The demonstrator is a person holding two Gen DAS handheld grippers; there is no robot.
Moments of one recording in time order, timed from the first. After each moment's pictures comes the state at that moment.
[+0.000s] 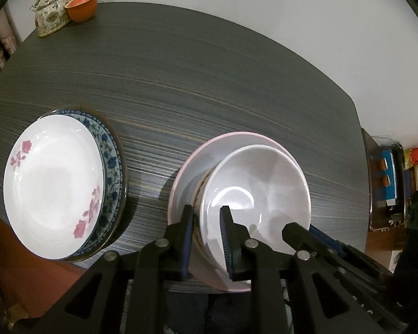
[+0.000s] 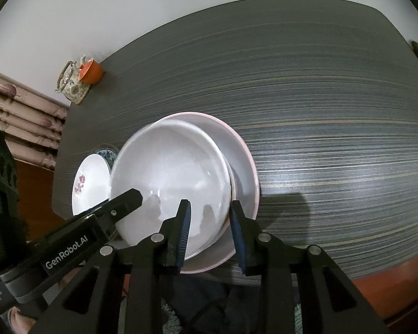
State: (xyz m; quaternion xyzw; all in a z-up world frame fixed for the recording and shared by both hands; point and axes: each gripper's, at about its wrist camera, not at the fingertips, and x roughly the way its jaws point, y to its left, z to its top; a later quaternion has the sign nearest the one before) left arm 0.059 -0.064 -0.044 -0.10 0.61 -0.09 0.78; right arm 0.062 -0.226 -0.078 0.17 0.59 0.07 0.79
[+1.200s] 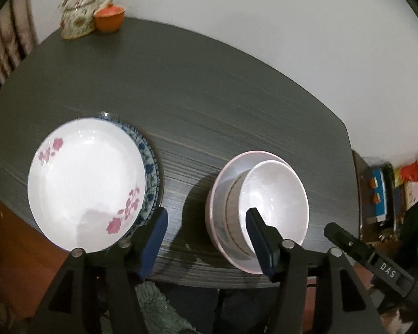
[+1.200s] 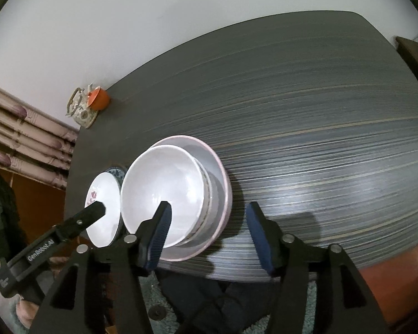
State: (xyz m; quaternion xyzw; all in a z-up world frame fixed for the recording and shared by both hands) left arm 0.034 -0.004 -0.024 -0.15 0.57 -0.08 0.80; right arm 0.031 -0.266 -0.045 0.21 0.54 0.05 0.81
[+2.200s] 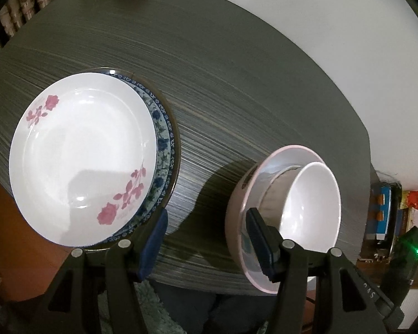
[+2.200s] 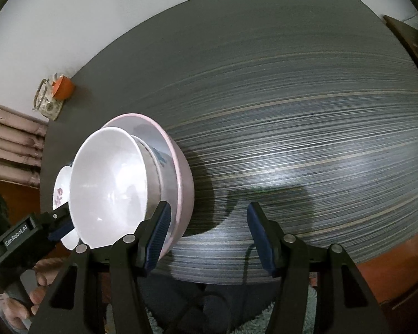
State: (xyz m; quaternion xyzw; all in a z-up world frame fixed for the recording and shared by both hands) left arm 0.058 -0.003 -0.079 -0.19 0.62 -0.03 0.76; right arm 0.051 -0.272 -0.094 0.20 0.60 0.01 0.78
